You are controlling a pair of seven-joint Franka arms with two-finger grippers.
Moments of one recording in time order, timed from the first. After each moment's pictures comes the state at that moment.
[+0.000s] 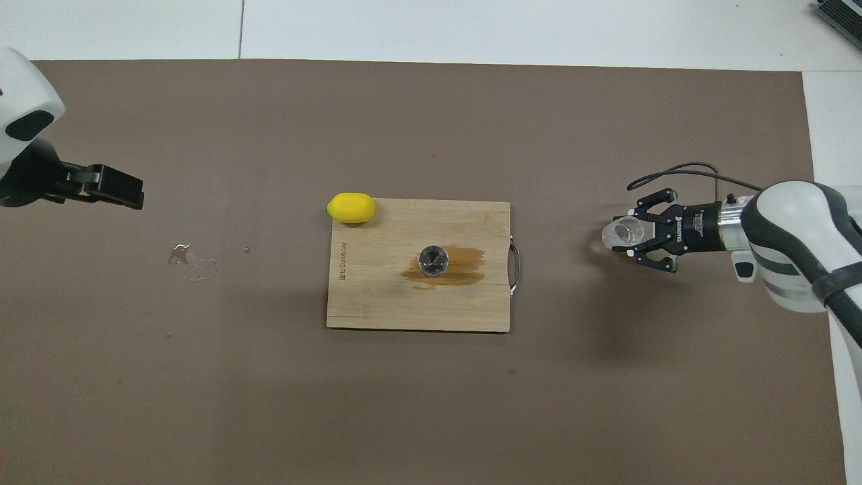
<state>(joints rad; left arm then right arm) -0.08 0.05 -0.03 -1.54 0.01 1.61 0.03 -0.24 0.31 0.08 -2.05 0.86 2.09 0.96</state>
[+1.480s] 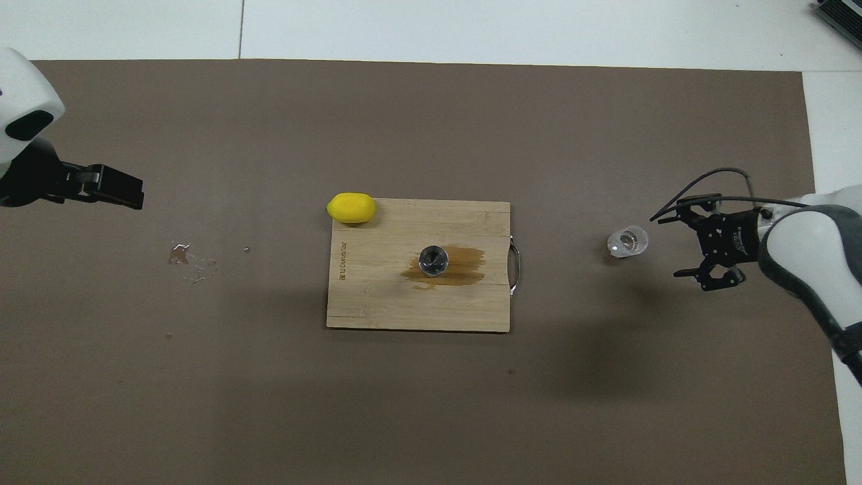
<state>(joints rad) -0.08 0.05 -0.03 -1.54 0.01 1.61 0.03 -0.23 0.14 0.08 -2.09 0.43 2.12 0.77</state>
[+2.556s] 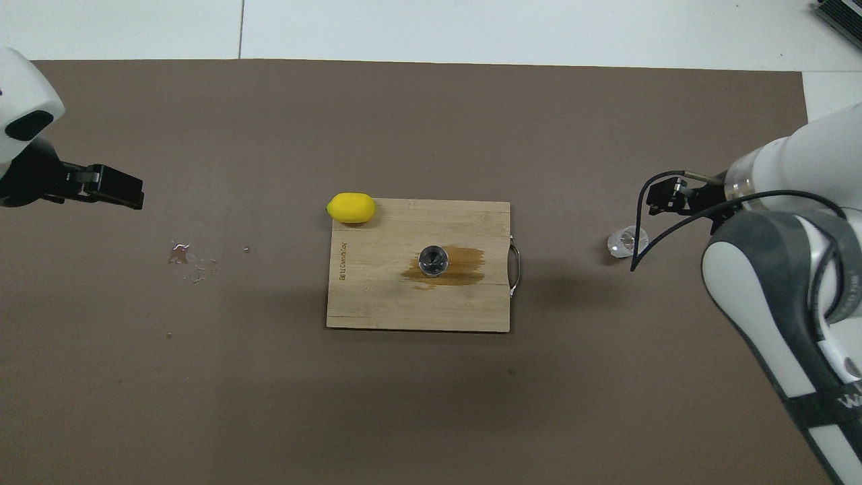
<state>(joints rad) -0.08 0.05 -0.03 -1.54 0.01 1.61 0.03 -0.03 0.04 0.09 -1.73 -0.03 1.81 0.42</state>
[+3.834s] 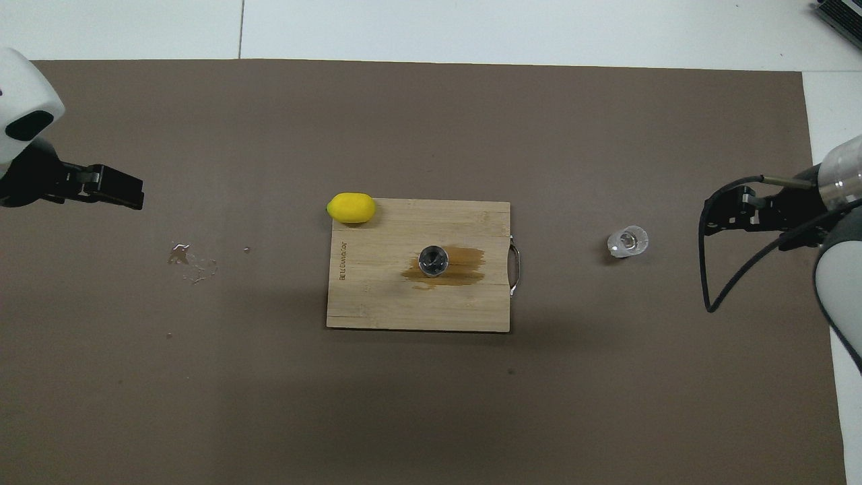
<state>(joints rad) -0.08 0.05 -0.03 -1.54 0.01 1.61 0.03 -0.04 0.00 0.09 -1.64 -0.02 1.57 0.24</state>
